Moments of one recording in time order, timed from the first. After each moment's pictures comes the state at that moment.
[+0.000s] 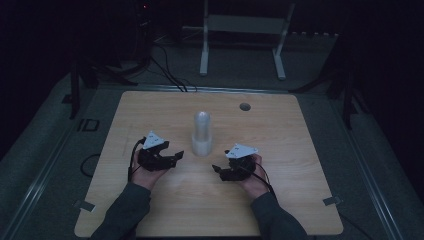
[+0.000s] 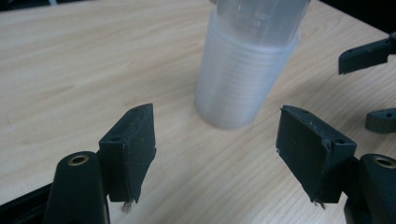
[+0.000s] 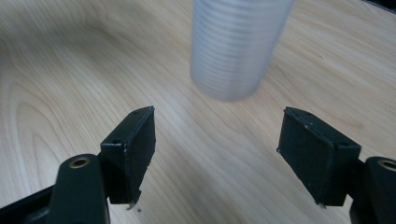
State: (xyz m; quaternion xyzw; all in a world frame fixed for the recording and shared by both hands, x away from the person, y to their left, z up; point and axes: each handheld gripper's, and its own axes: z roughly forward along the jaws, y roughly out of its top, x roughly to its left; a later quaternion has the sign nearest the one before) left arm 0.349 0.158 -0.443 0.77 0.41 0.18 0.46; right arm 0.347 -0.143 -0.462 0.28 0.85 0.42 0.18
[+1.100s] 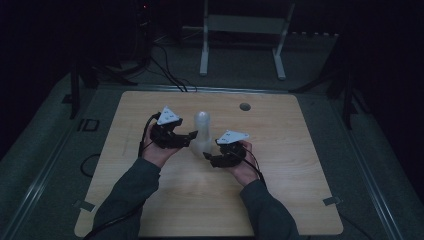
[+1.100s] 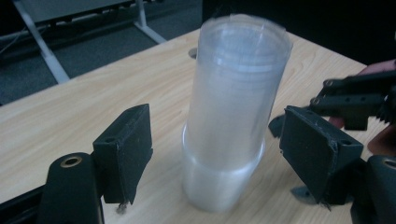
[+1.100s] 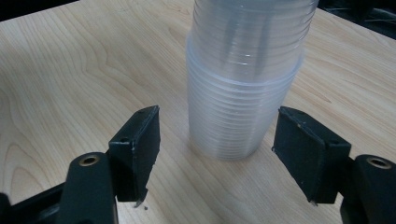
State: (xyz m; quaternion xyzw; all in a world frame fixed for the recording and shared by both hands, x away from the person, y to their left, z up) left arm 0.384 0.120 -0.378 0.78 0.35 0.20 0.47; right arm 0.379 -0.116 -0.445 0.28 0.84 0.44 0.17
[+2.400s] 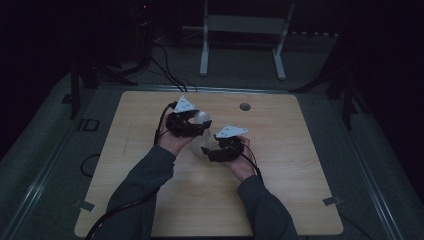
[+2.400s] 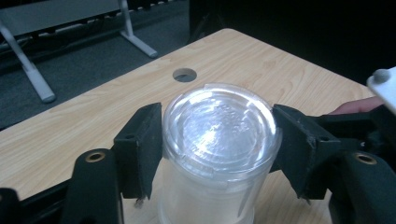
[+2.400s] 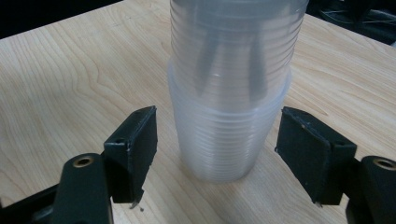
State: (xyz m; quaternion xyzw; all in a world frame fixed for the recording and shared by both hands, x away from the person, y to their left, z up) left arm 0.412 0.084 -0.366 0.79 0.33 0.19 0.48; right arm 0.395 -0.110 -0.443 0.29 0.83 0.45 0.17
